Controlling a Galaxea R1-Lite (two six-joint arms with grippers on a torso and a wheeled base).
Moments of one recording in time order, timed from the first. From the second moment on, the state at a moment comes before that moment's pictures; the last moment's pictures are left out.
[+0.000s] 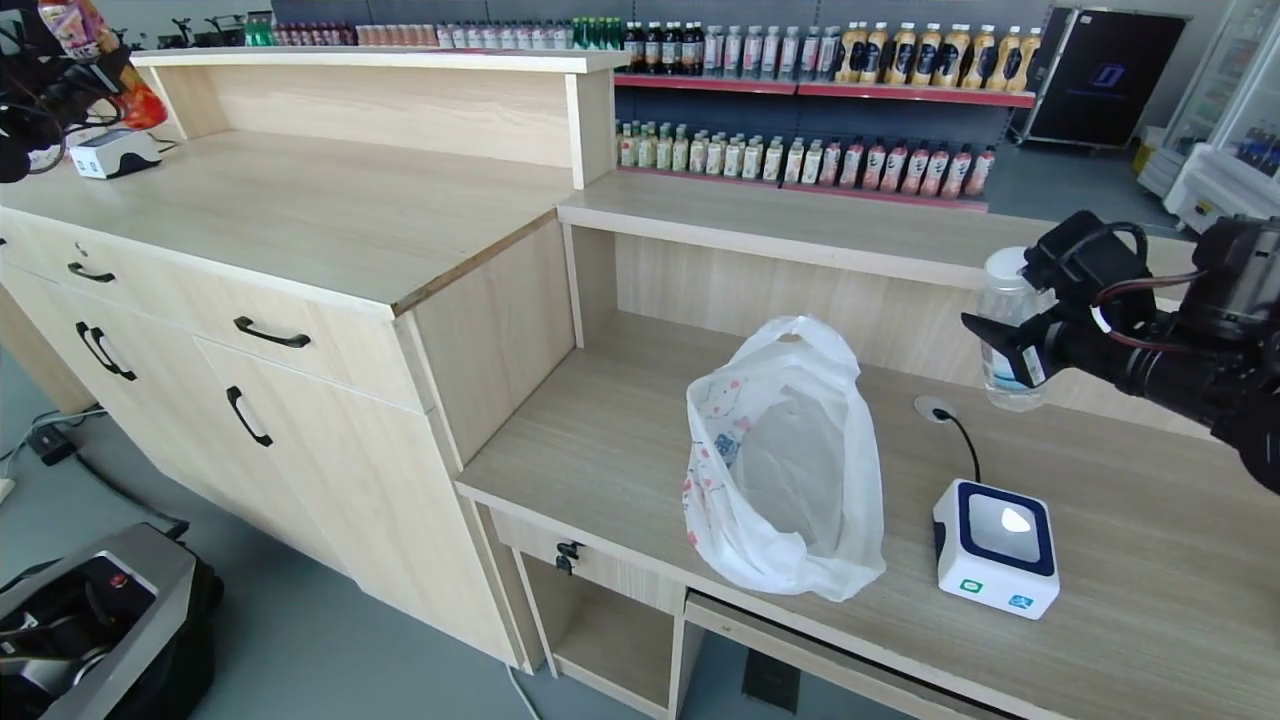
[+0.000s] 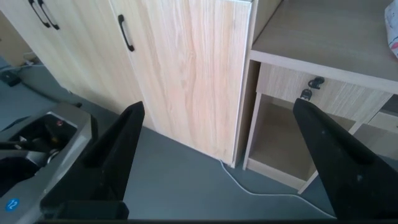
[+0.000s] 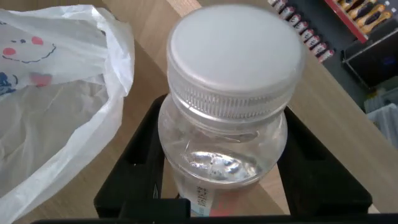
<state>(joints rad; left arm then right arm) 0.00 0.00 0.00 0.04 0.08 0.07 0.02 1.72 -0.90 -0.78 0.15 -0.68</state>
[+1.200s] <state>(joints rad) 0.00 0.00 0.00 0.04 0.08 0.07 -0.06 1.91 -0.91 -0.74 0.59 -1.04</state>
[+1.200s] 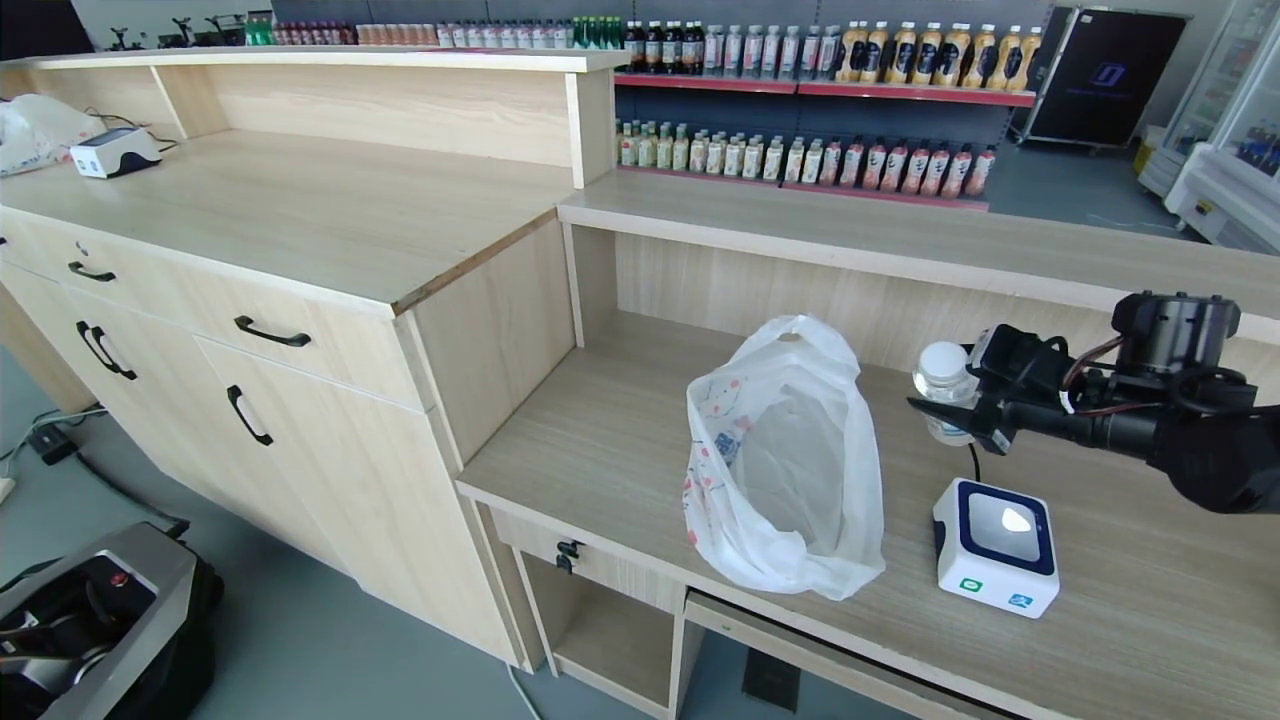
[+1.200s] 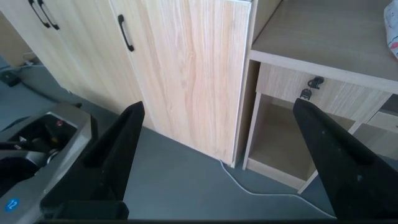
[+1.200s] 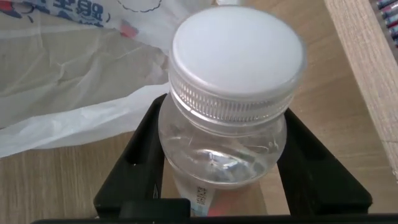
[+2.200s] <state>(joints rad) 0.00 0.00 0.00 0.03 0.08 0.07 -0.09 1.89 -0.94 -0.53 0.68 -1.25</state>
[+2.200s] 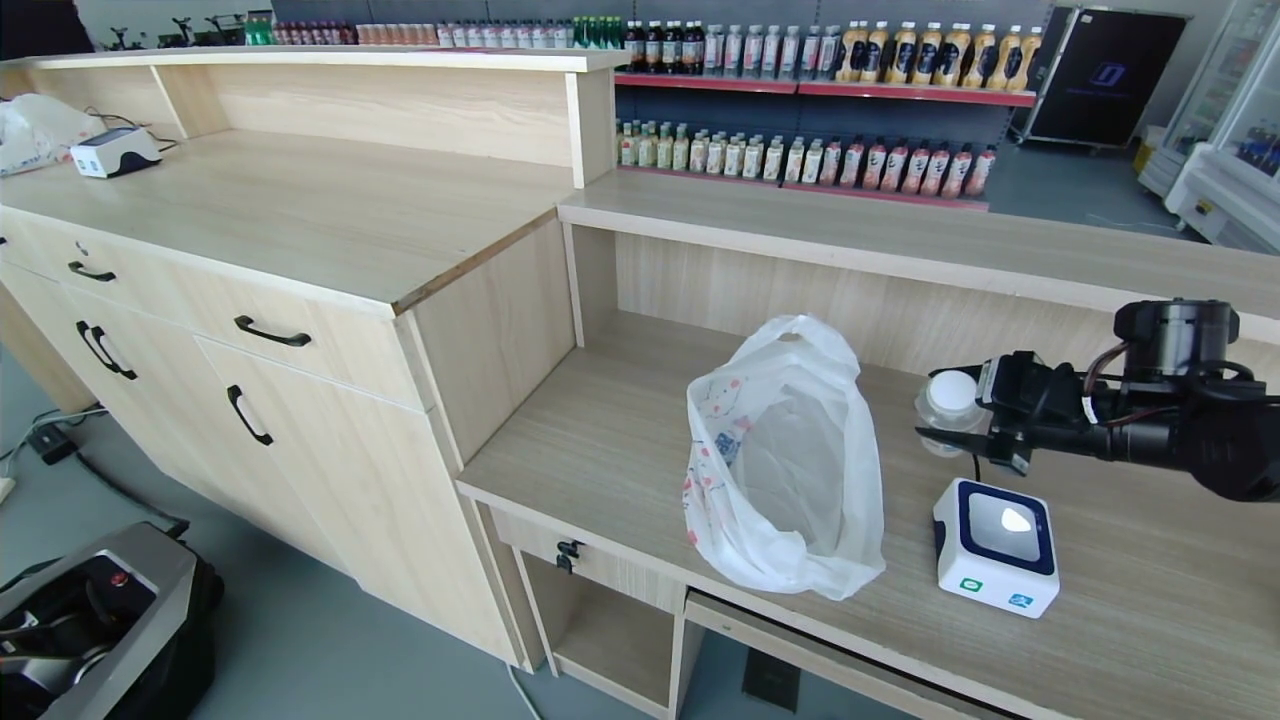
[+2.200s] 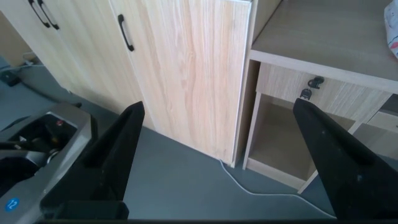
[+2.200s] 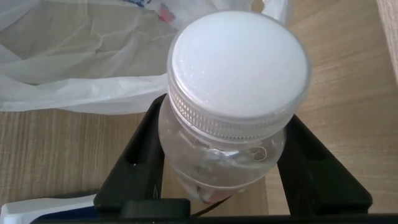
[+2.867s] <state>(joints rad) 0.00 0.00 0.00 0.03 0.08 0.07 -0.10 1.88 -0.94 -0.51 0.68 -1.27</state>
